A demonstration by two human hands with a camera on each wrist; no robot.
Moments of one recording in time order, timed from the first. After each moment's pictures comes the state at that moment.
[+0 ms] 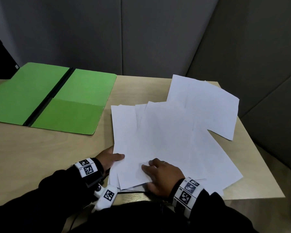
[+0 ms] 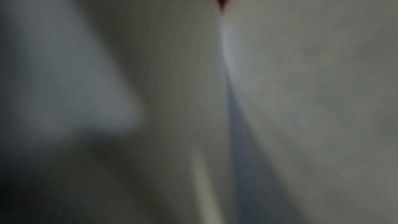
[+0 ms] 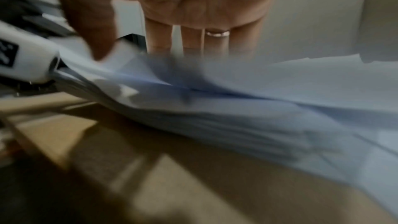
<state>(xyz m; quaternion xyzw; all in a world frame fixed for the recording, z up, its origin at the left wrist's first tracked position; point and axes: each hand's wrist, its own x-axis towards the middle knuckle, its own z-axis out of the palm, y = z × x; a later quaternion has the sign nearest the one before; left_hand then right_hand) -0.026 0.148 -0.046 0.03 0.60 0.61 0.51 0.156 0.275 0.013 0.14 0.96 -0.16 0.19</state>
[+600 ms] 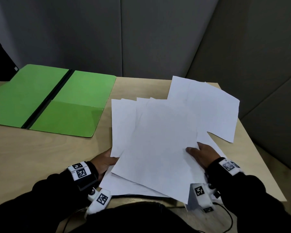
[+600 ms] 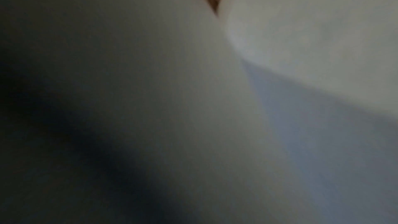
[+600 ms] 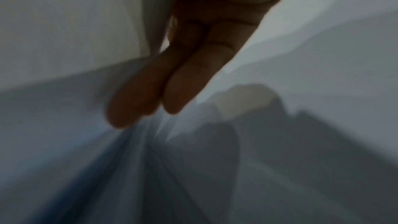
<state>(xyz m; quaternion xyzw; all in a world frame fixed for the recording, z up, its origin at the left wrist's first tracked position) -0.031 0.142 -0.044 0.10 0.53 0.64 0.54 0.179 0.402 0.013 0.48 0.72 -0.49 -0.02</state>
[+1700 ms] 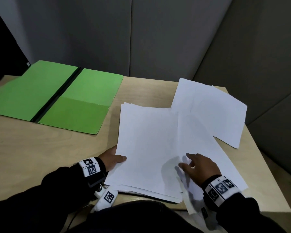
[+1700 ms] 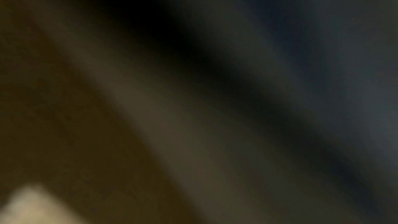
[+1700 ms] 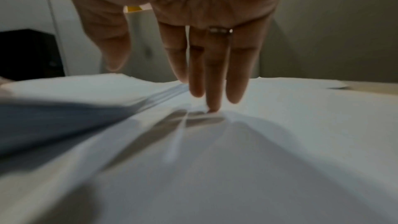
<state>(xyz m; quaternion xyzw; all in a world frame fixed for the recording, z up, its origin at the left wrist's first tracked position) -0.024 0.151 -0.030 0.13 0.68 0.57 0.44 0.182 0.361 0.024 0.39 0.89 -0.19 0.14</state>
